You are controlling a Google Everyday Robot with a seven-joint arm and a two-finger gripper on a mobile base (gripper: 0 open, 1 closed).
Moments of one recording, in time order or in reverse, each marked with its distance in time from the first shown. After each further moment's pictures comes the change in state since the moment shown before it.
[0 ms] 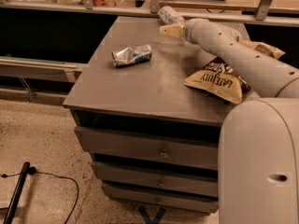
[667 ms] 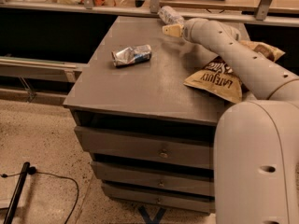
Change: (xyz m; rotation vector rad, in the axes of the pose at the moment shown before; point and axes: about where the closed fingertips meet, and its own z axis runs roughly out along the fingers) arm 0.005 -0.003 0.016 -0.029 0.027 -0.021
